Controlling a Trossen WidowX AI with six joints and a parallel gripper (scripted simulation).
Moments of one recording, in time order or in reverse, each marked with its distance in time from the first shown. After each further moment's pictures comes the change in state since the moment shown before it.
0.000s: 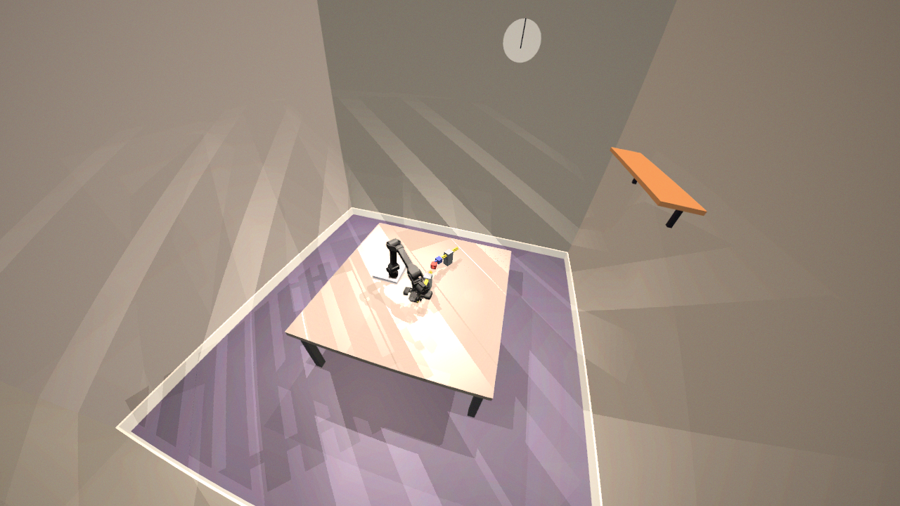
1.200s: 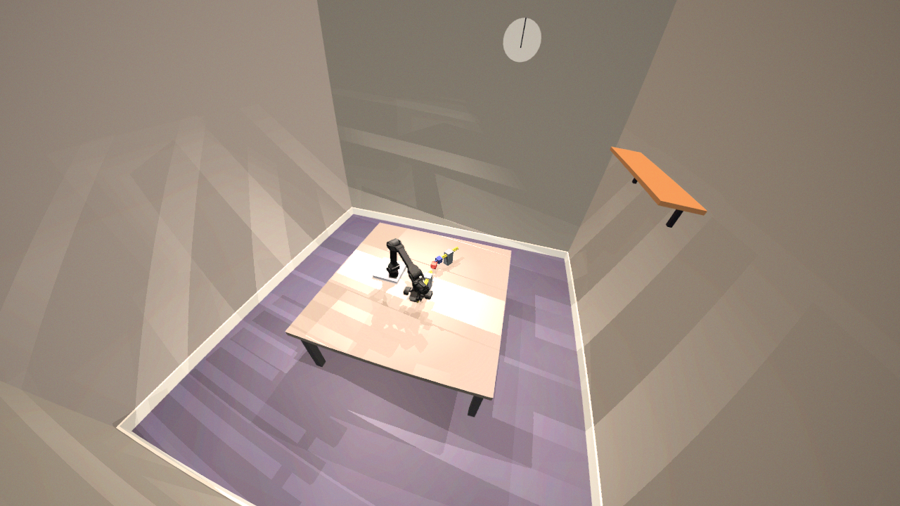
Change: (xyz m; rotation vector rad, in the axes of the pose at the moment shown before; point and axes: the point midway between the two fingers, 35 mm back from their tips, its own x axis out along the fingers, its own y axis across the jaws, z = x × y) arm 0.000 0.000 0.000 0.000 0.001 -0.013
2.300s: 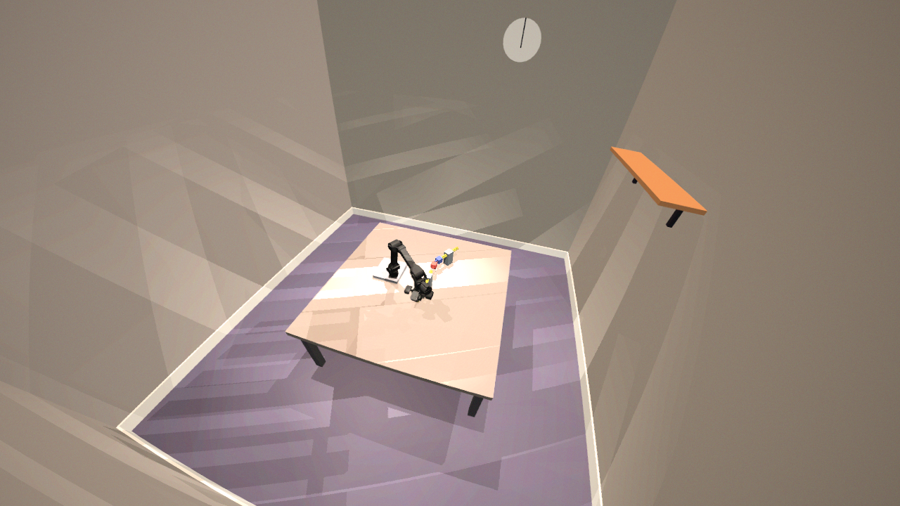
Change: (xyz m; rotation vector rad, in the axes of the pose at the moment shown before) arm 0.000 0.000 -0.006 0.000 0.001 -0.081
